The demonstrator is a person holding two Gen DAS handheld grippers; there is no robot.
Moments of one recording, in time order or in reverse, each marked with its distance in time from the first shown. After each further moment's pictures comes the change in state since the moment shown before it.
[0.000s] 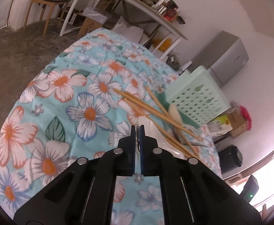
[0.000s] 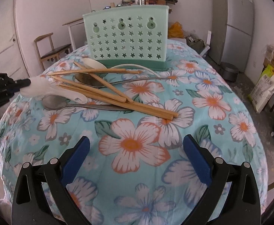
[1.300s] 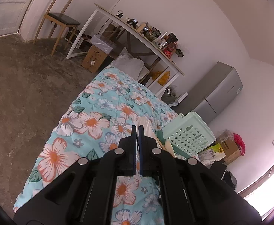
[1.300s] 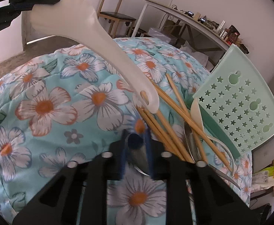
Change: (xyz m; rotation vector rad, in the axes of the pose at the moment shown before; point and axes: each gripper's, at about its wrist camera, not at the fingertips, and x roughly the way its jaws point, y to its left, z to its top) left arm -0.077 0.026 0.023 -0.060 -0.231 -0.020; right arm 0.068 0.168 0.063 -0.609 0.042 0.092
